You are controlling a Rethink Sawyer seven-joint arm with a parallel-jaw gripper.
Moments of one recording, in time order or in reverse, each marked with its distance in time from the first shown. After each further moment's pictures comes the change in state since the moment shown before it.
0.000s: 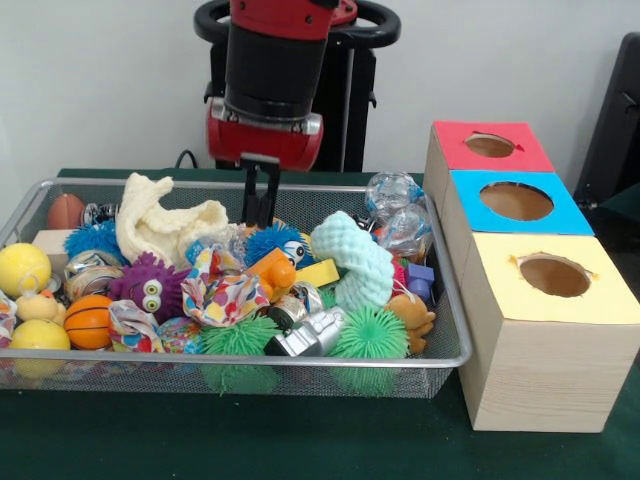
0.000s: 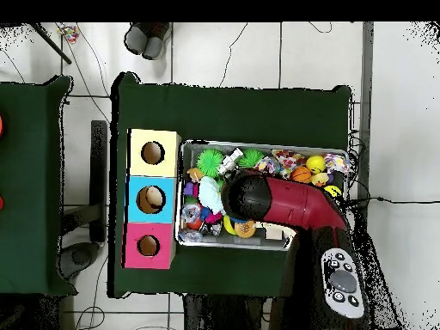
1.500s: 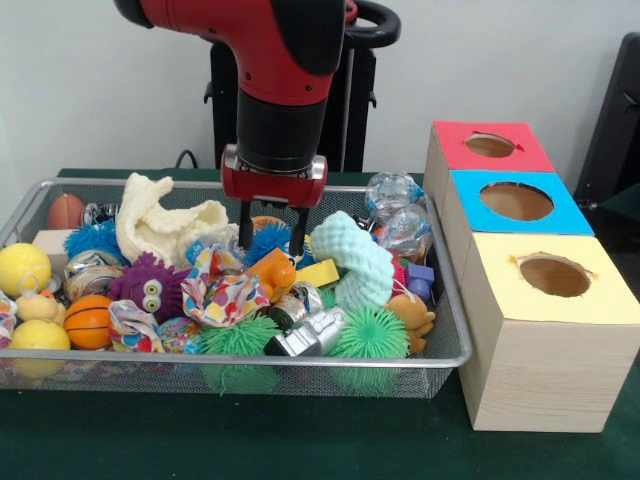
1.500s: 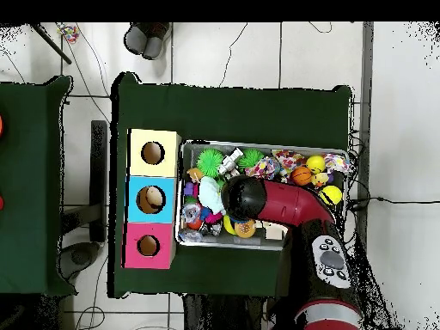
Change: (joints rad) arm -0.002 0.126 0.000 -0.014 0.024 0.030 0.000
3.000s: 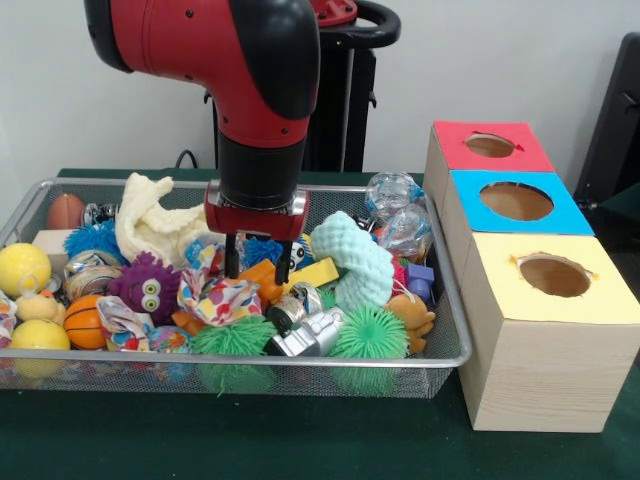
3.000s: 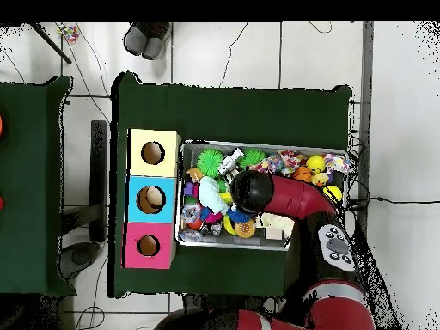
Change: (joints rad) arm -0.038 0.088 0.017 -0.069 0.000 0.000 0.000
